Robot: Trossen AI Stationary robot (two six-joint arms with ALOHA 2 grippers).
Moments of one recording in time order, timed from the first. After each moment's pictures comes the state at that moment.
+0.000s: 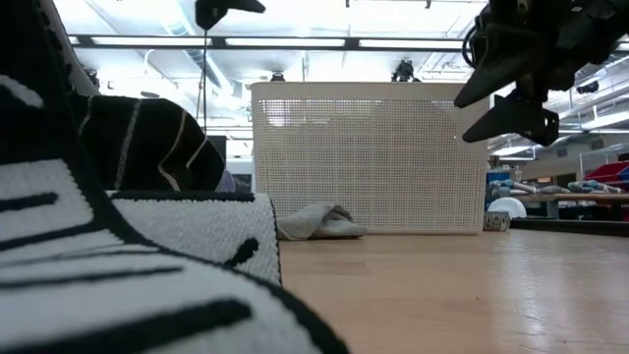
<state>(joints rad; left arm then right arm) 0.12 1.16 1.29 -0.62 -0.05 -0.35 0.37 1.11 0.55 -0.09 0.34 0.99</state>
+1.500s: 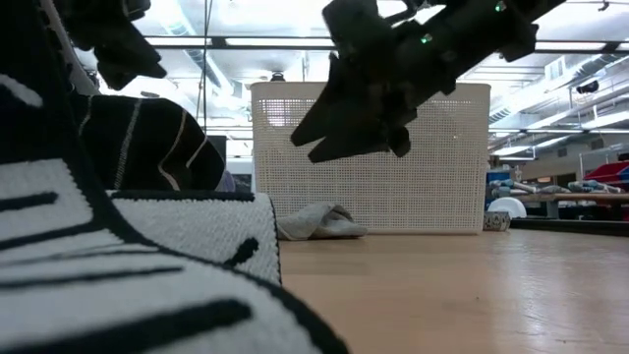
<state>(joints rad) -0.16 0.61 0.63 -0.57 -0.22 -0.40 0.29 1.80 0.99 0.21 0.40 0.56</state>
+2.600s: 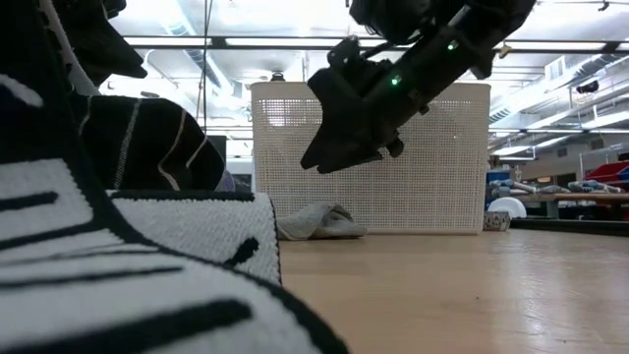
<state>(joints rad) -0.16 0.44 0.63 -0.73 -0.35 -0.41 0.14 1.81 0.99 0.16 0.48 0.41</state>
